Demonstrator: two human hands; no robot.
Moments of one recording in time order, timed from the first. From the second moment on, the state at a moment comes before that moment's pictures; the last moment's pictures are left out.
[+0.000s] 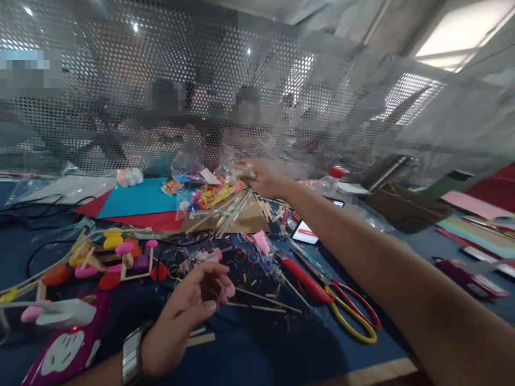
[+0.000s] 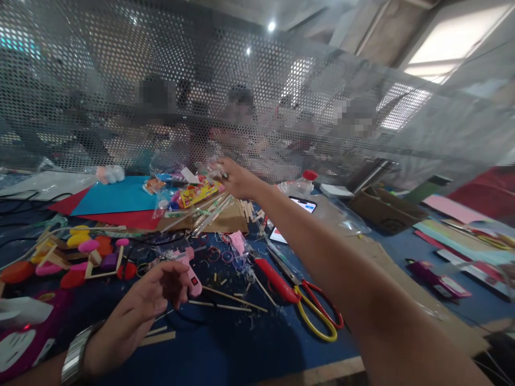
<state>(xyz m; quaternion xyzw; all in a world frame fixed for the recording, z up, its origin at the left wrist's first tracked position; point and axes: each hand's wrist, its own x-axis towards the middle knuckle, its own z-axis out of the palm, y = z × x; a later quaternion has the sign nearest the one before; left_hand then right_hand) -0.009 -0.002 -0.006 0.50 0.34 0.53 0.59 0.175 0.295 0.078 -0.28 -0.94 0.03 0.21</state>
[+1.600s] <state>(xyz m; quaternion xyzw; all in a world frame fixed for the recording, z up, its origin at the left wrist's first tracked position) 0.001 -0.014 0.006 0.67 0.42 0.45 0.41 0.187 0.084 0.023 -0.21 -0.76 0.55 0.27</state>
